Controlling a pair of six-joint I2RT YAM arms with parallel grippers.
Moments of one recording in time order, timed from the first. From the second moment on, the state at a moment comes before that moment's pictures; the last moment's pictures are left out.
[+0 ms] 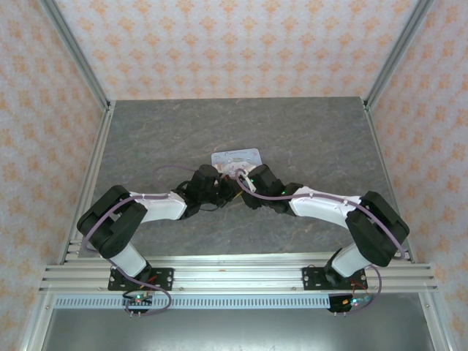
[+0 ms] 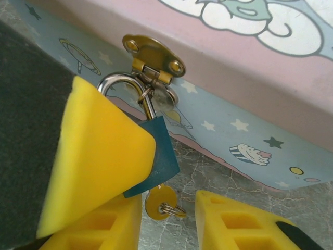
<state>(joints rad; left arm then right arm) -0.64 1.61 0.66 0.40 0.31 -1.29 0.79 1.51 0.80 -0.18 0.06 0.14</state>
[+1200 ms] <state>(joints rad) -0.61 1.62 0.66 0.37 0.31 -1.27 0.64 1.60 0.85 -0.14 -0.37 0.35</state>
